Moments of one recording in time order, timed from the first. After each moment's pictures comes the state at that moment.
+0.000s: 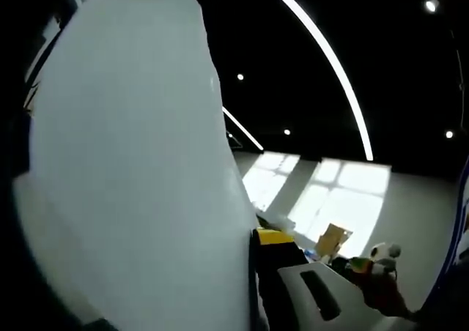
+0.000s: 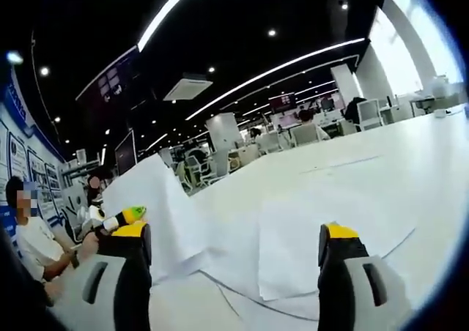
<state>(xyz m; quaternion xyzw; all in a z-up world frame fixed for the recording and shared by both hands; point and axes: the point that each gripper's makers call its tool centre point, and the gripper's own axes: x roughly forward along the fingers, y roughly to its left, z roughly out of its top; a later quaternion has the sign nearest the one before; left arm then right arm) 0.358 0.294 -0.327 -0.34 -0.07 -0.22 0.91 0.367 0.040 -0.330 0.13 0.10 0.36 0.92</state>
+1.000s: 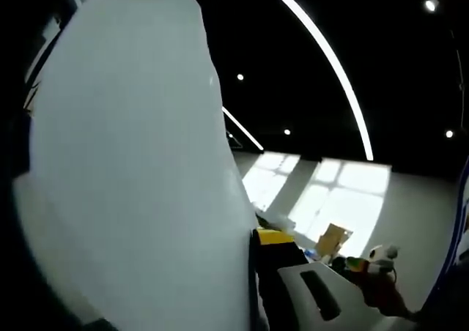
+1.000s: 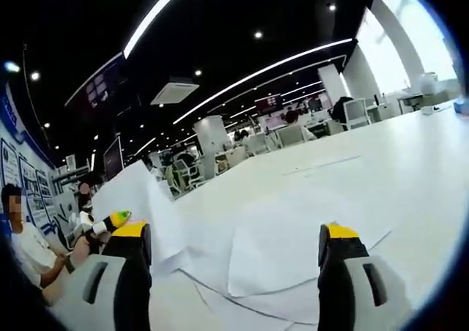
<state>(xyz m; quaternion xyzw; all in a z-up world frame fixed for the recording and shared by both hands) 0.358 0.292 -0.327 -0.34 -0.07 -0.22 0.91 0.380 0.004 -0.335 0.15 0.10 0.32 0.93</state>
